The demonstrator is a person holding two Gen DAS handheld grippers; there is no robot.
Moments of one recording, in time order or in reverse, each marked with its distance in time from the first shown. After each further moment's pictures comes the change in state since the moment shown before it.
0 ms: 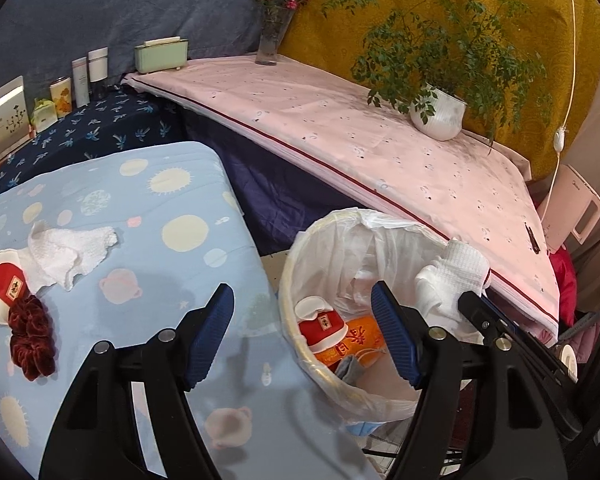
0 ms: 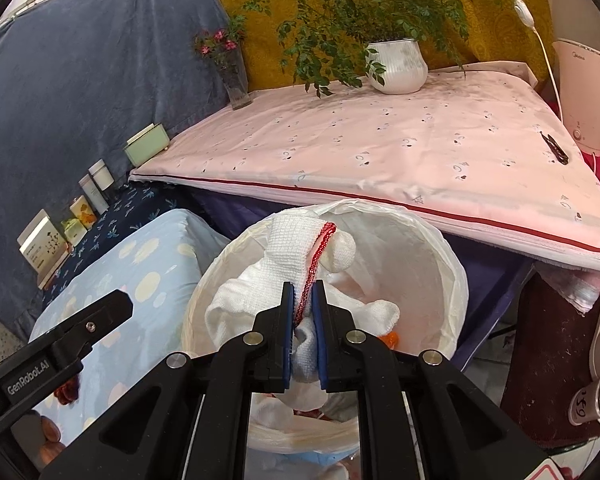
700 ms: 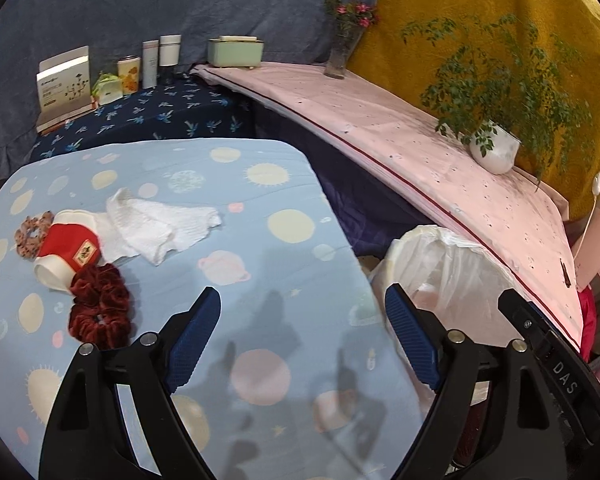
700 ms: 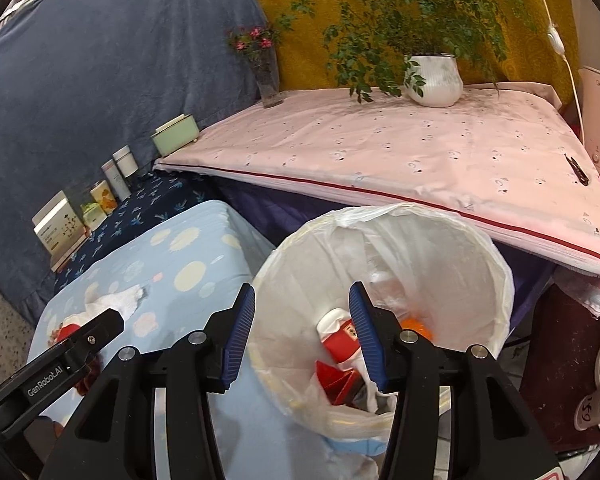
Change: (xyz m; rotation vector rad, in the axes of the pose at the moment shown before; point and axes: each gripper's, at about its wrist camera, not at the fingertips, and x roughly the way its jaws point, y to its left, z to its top) left arm -0.034 0.081 -0.017 -0.145 -0.046 0.133; right arm -0.014 0.061 -0.013 -0.076 -0.010 0.046
